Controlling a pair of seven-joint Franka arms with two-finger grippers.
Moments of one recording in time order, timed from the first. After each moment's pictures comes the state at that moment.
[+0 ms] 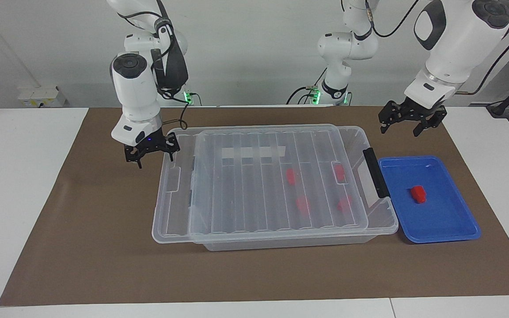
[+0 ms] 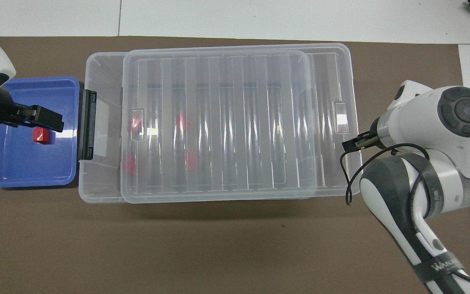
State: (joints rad) left arm -0.13 0.06 0.03 -1.56 -0.03 1.60 0.09; right arm 0.06 0.03 0.09 -1.98 -0.13 2.06 -0.14
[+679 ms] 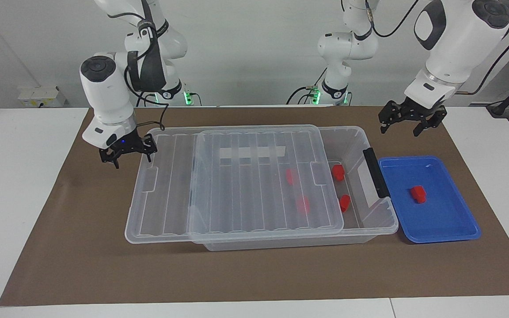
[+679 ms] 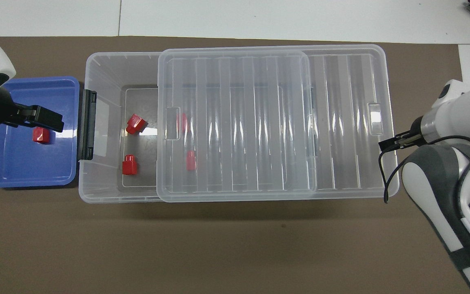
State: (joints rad) left arm -0.13 0.06 0.03 -1.56 -0.03 1.60 0.09; right arm -0.08 0.02 0.09 -1.98 -0.13 2.02 -0.24
